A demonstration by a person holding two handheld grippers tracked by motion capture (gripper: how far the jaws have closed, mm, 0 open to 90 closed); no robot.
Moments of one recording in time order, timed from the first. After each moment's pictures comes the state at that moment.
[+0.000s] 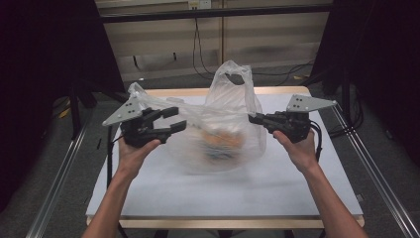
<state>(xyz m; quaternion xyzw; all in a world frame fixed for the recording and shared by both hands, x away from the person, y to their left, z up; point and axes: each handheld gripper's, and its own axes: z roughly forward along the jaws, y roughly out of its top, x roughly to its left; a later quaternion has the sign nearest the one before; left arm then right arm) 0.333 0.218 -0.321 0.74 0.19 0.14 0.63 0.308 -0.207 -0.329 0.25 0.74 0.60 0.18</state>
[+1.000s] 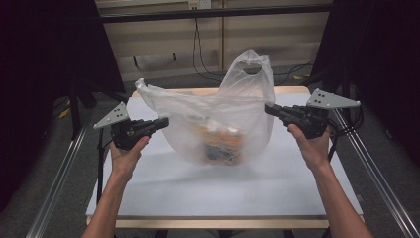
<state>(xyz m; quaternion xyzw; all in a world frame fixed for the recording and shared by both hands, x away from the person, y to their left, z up) 0.349 0.229 -0.347 0.74 0.21 0.11 0.63 0.302 -0.240 -0.319 0.30 0.70 0.61 0.24</state>
